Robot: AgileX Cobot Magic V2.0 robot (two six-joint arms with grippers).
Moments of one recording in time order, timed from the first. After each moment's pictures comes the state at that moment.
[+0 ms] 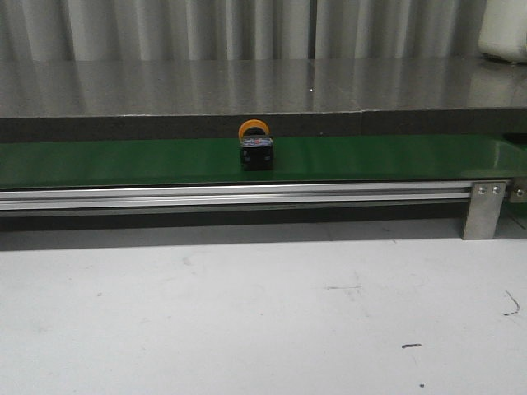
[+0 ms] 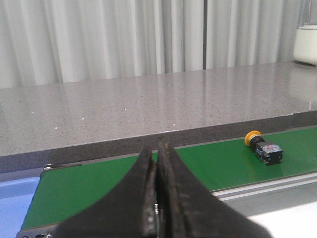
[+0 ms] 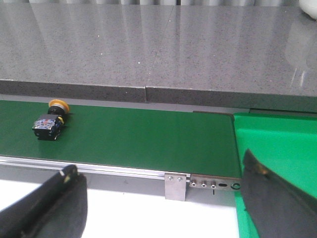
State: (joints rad) left arm -0.14 0.01 -0.32 -0.12 0.36 0.18; right arm 0.11 0.48 -0.53 0.14 0.34 -0.07
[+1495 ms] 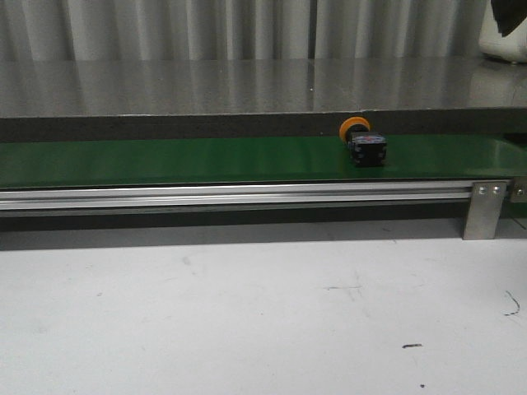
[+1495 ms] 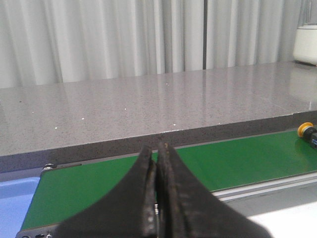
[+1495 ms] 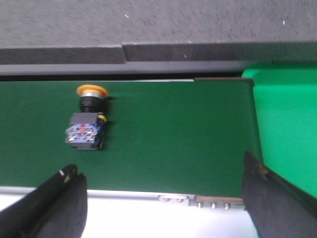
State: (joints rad) left arm -0.14 0.01 -0.32 -0.12 0.36 0.18; right arm 0.07 1.27 -1.02 0.14 0.46 -0.01
